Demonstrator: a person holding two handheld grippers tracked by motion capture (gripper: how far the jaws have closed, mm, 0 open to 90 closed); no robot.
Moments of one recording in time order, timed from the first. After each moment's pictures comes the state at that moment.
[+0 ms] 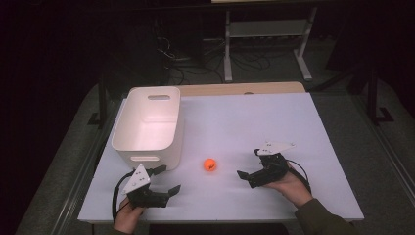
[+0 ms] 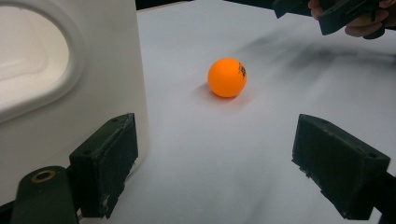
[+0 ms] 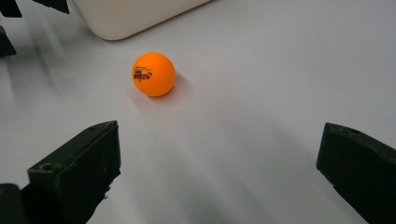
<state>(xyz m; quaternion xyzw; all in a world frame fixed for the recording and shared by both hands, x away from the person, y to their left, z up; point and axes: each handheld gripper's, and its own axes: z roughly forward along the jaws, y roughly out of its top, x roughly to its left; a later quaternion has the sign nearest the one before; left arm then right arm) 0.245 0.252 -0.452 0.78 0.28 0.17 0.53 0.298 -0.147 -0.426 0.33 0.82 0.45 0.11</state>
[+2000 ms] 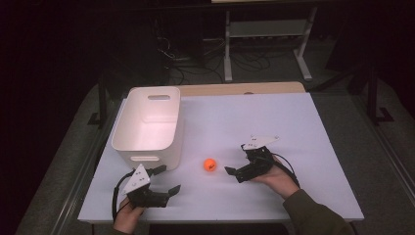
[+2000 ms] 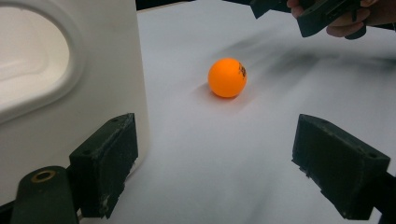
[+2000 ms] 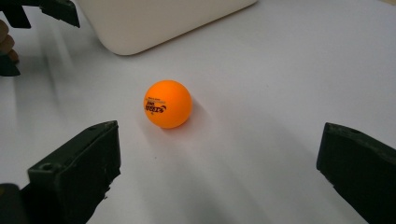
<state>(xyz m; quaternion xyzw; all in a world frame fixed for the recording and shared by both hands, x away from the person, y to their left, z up) 0.245 0.252 -0.452 0.78 0.28 0.17 0.53 0.317 -0.114 -0.423 0.30 0.83 0.45 0.10</state>
